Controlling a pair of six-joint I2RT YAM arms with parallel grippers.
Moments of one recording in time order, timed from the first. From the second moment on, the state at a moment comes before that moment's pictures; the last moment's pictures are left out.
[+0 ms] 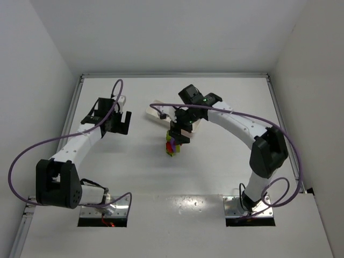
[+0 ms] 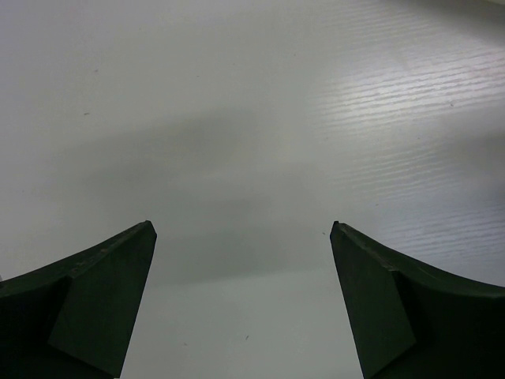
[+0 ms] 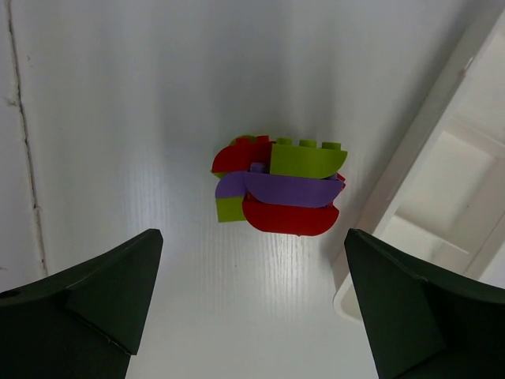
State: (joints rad) left arm -0.12 1.31 0.92 -0.46 -0.06 0.10; right arm 0.65 1.76 1.48 -0.81 -0.53 -0.77
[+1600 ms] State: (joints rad) left arm 0.00 1.37 0.92 -0.46 0.22 0.17; right arm 0.68 2.01 1.57 -0.78 -0.47 -0.82
